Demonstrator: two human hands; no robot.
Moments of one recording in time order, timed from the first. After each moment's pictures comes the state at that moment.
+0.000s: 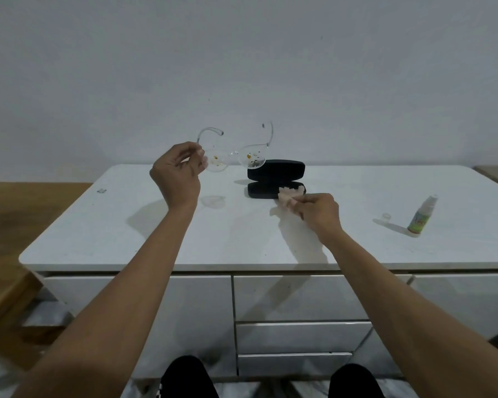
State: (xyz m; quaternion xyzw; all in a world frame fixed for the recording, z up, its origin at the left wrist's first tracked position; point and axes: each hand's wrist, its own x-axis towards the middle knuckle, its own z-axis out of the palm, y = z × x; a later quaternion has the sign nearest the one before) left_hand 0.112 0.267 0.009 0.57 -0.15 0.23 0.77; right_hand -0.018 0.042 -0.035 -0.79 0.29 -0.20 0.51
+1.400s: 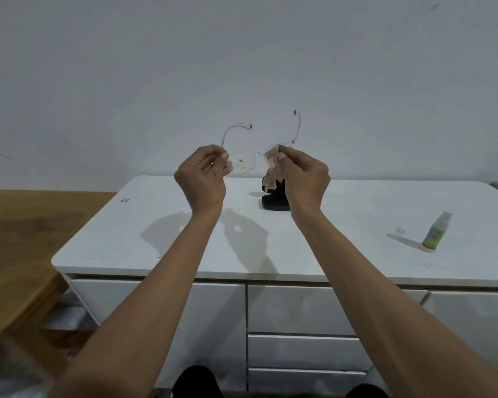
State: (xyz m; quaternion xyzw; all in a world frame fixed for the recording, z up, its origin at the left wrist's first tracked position) left_hand 0.082 0.264 0.040 0.57 -0.16 0.24 0.77; right_hand -0.001 0.134 0.058 -0.62 0.18 -0.39 0.65
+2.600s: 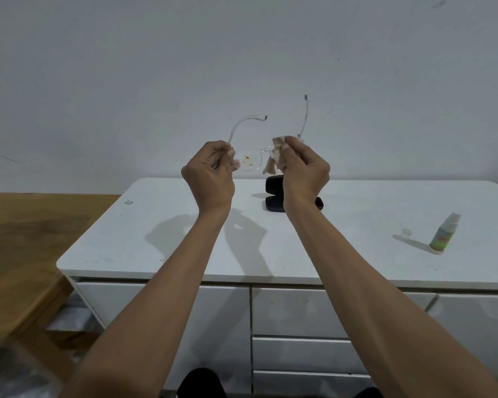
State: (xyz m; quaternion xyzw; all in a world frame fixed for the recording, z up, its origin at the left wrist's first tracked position) left_hand 0.075 0.258 0.050 0.61 -0.18 0.30 0.71; right_hand 0.025 0.140 0.062 -0.52 0.18 -0.46 0.70
